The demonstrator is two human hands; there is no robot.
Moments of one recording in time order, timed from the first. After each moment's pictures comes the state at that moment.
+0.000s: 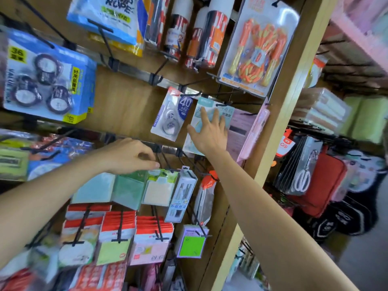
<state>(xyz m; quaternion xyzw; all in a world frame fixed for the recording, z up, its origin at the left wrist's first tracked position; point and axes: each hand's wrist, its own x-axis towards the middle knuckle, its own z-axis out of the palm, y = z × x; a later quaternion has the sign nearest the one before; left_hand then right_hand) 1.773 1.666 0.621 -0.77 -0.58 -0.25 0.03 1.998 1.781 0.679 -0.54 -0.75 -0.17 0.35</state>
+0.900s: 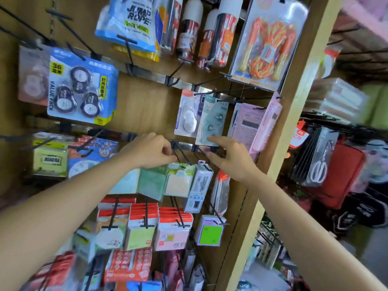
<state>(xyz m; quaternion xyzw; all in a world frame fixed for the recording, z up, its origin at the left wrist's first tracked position) 1.783 1.656 0.621 -0.74 -0.60 -0.28 0.13 2.044 1.689 0.637 -0.35 -0.86 -0.09 0.37</state>
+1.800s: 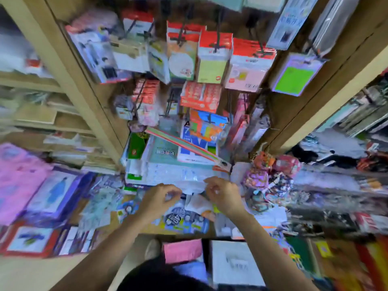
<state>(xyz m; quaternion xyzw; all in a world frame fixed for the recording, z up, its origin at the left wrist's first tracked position) 1.832 1.366 0.124 -0.57 -0.71 -0.29 -0.30 2.048 1.486 0.160 -0.44 -0.82 0.32 0.16</state>
